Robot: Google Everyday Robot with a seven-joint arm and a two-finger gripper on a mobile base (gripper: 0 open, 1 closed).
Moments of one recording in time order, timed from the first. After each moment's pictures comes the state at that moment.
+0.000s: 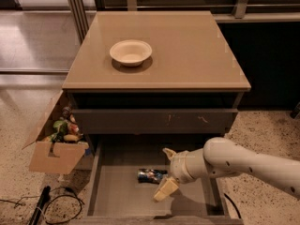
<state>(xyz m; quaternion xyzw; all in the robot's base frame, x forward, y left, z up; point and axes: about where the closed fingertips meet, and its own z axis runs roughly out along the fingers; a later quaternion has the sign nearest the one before) 0.466 -0.035 0.546 -0.55 0.74 0.25 0.30</state>
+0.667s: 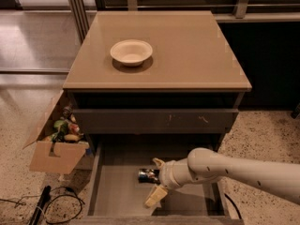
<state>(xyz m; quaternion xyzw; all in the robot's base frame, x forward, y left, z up) 0.474 -0.001 0.458 -0.56 0.72 0.28 0.29</state>
